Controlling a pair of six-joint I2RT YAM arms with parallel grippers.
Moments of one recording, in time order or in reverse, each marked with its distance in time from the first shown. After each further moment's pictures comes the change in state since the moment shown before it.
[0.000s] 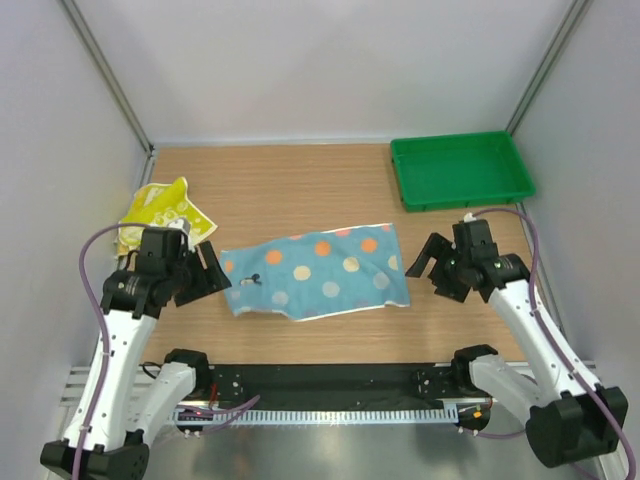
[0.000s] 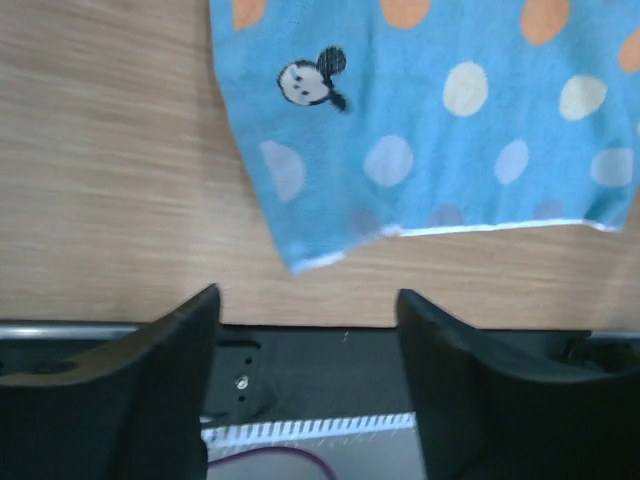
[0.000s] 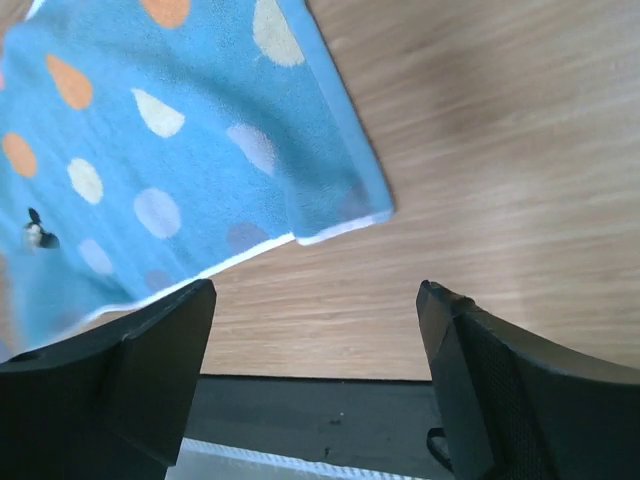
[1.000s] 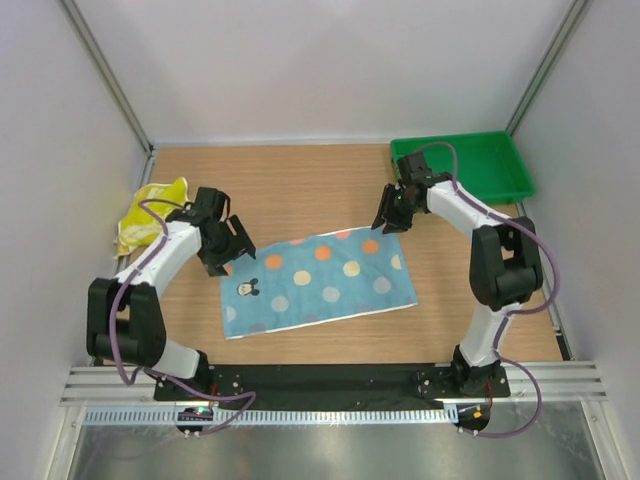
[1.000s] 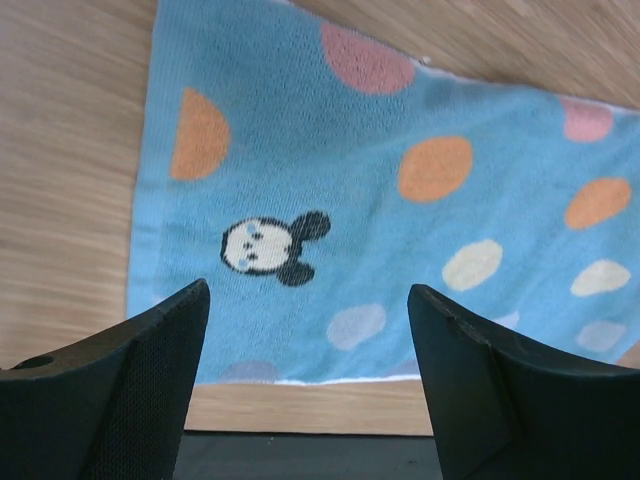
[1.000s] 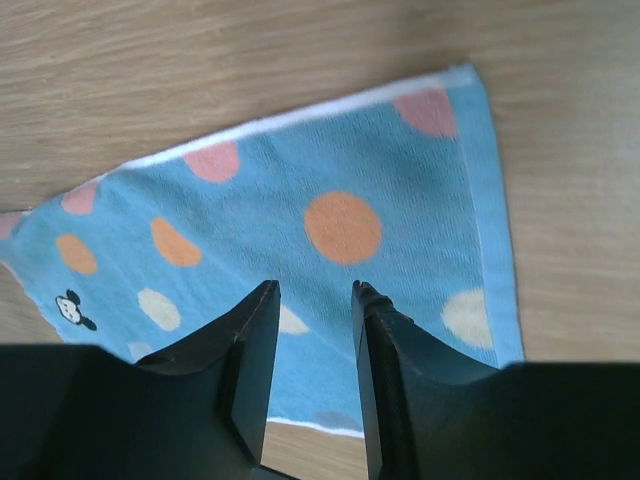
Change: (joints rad) left arm -0.018 0.598 0.004 0.333 -0.029 -0.216; right arm 0.071 0.822 0.526 0.194 -0.093 -0.151
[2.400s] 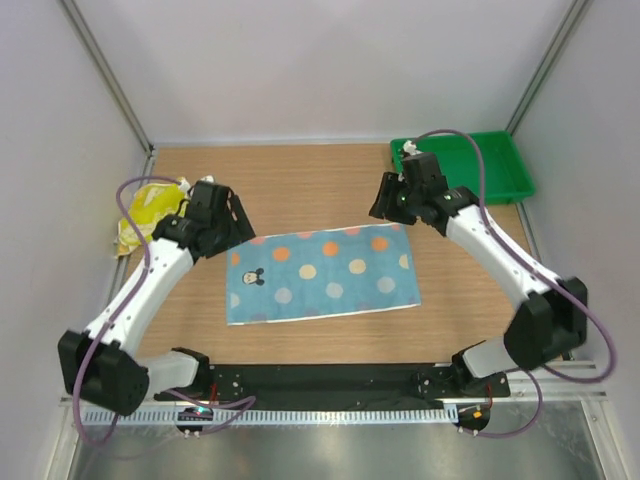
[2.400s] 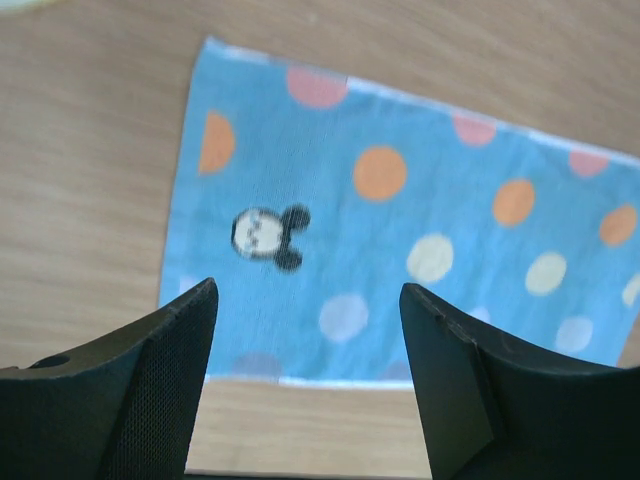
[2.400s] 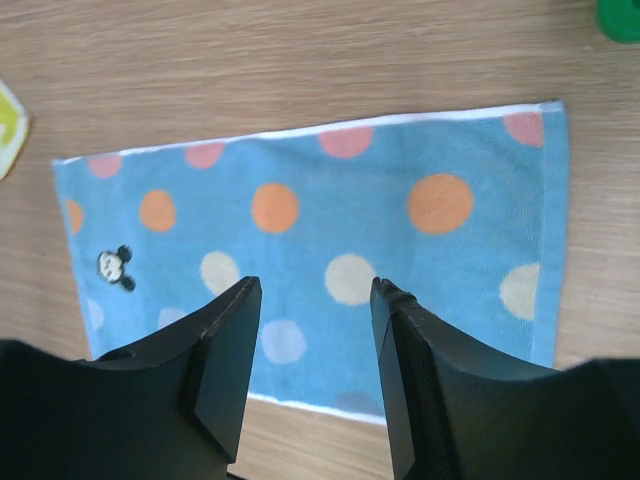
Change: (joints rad) left arm -0.124 -0.088 0.160 0.036 -0.238 0.051; right arm 0.106 -0.230 -0.032 0.068 0.135 -0.033
